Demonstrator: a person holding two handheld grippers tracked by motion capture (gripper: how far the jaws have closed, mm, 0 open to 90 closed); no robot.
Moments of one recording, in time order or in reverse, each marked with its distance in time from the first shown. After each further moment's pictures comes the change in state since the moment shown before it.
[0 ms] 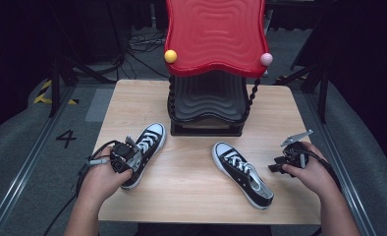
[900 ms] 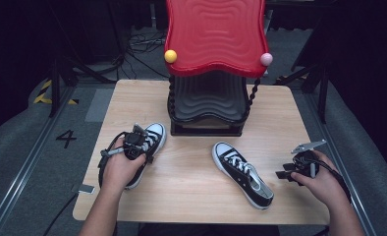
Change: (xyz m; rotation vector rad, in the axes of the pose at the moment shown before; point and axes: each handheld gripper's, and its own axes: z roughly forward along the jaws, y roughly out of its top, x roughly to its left) left arm 0.014 0.043 0.038 -0.152 0.026 -0.221; right arm 0.002 -0.035 -0.013 -0.040 -0.035 0.087
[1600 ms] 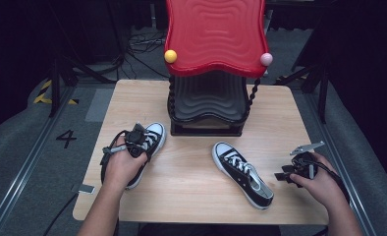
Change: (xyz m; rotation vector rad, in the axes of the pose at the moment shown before) left arm -0.002 0.005 -0.001 0.021 0.041 -0.007; right arm 0.001 -0.003 0.006 0.009 0.012 0.009
